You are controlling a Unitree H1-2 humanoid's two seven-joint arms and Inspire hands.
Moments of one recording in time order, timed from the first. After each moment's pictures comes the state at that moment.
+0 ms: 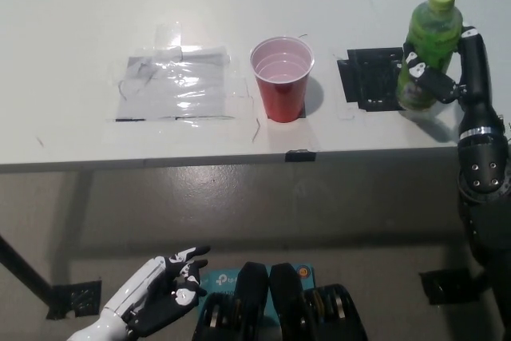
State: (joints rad) left_arm 0.01 0.35 -0.20 -0.37 -0.11 0.46 -0.23; right_arm -0.76 -0.20 -0.06 0.77 -0.33 -0.38 -0.27
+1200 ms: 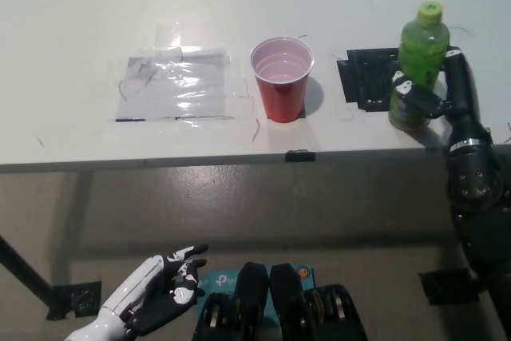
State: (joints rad) left_arm 0.01 0.35 -0.19 -0.37 -0.11 0.46 -0.23; right_arm -0.74 -0.22 0.08 0.76 -0.37 -0.21 -0.28
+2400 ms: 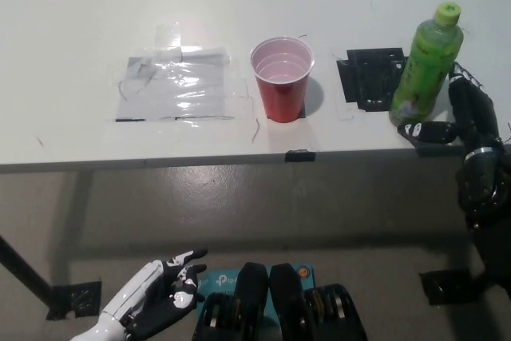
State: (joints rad) left_arm 0.02 0.34 -0.18 -0.37 -0.11 0.45 -0.23; right_arm -0.67 -0.30 0.19 0.58 -0.48 0.17 -0.18
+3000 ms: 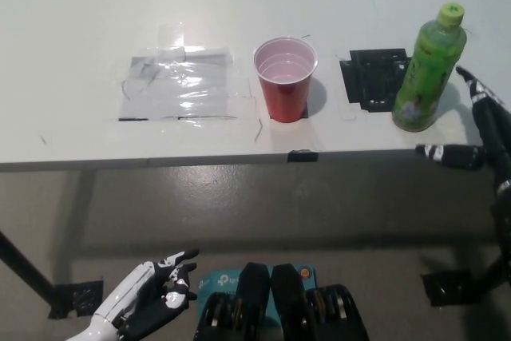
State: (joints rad) left_arm 0.04 0.33 -0.16 -0.37 -0.11 0.45 -0.24; right_arm -0.43 -0.37 0.16 0.07 -0.46 0.35 0.02
